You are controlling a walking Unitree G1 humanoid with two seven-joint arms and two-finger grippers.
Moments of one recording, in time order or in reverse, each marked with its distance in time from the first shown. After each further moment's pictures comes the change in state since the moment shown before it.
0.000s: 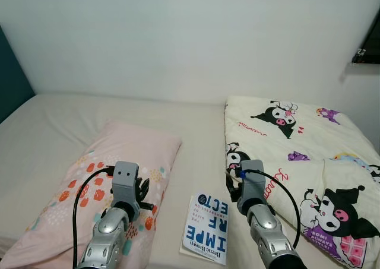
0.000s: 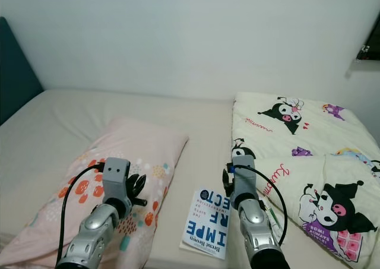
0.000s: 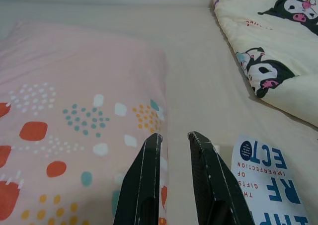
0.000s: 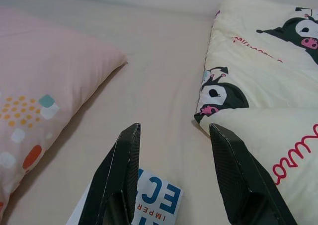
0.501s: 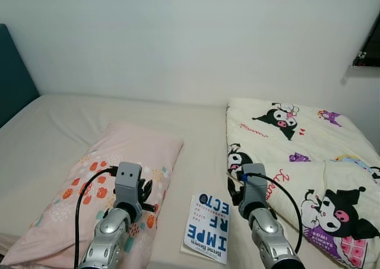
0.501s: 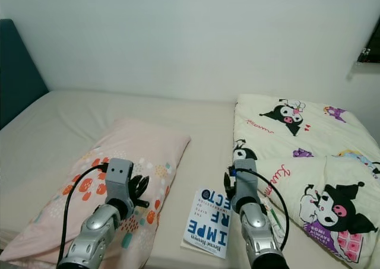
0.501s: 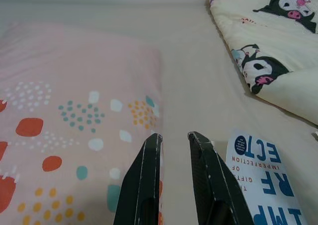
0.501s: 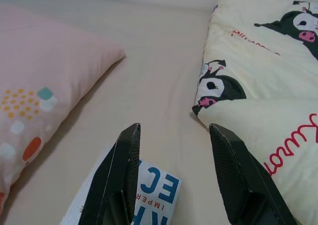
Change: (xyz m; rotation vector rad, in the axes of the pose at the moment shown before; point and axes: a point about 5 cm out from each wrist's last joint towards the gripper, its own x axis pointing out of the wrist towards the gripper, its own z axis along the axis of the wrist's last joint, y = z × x) left arm 0.001 -0.002 0.000 0.006 0.005 -0.012; right arm -0.005 -0.002 -0.007 0.010 0.015 -0.016
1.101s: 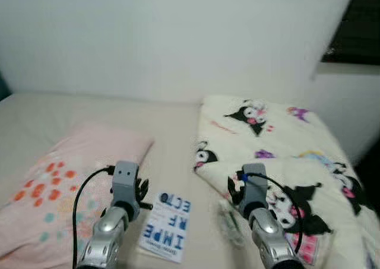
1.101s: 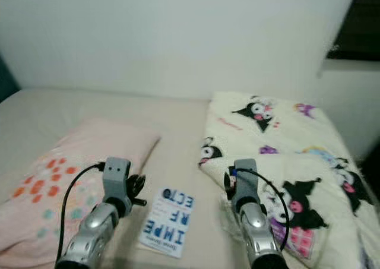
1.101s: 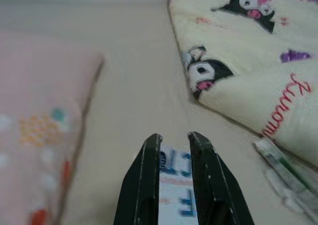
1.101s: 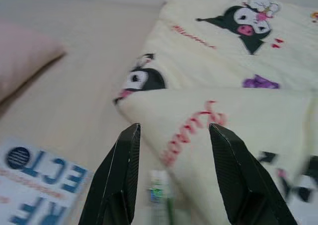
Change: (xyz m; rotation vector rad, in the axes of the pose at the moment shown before) left arm 0.000 0.002 -0.002 -0.004 0.014 0.024; right arm 0.000 -0.002 0.001 -0.001 -0.005 -0.001
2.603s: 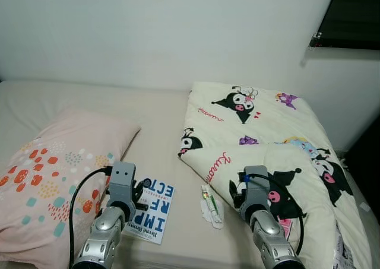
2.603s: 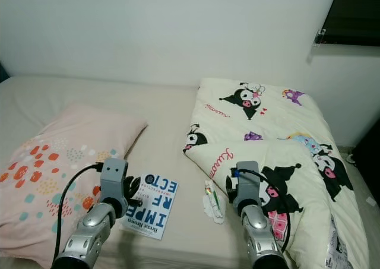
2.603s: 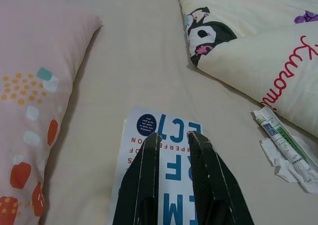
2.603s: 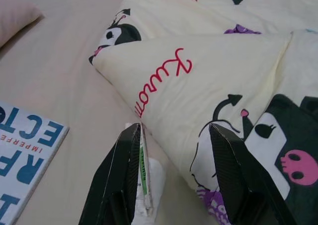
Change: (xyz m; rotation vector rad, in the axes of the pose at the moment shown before) left arm 0.003 0.014 -0.004 0.031 0.039 0.063; right arm -0.001 0.001 -0.008 0.047 0.061 0.005
